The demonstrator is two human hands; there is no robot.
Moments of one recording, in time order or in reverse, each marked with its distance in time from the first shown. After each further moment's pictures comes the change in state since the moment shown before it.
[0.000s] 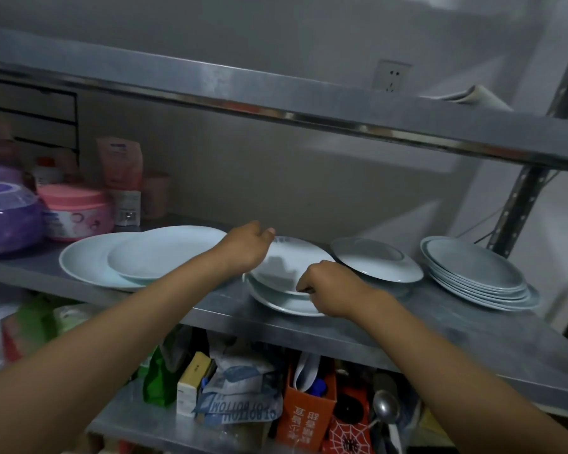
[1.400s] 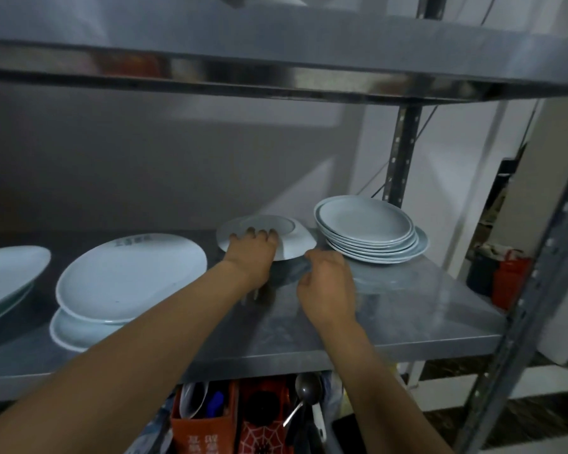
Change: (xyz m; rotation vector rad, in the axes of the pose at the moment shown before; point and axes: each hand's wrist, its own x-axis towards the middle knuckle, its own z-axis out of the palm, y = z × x) left_hand 0.075 0.139 0.226 0.905 -0.174 0.449; right_hand -0.100 0.152 0.062 0.285 0.633 0.730
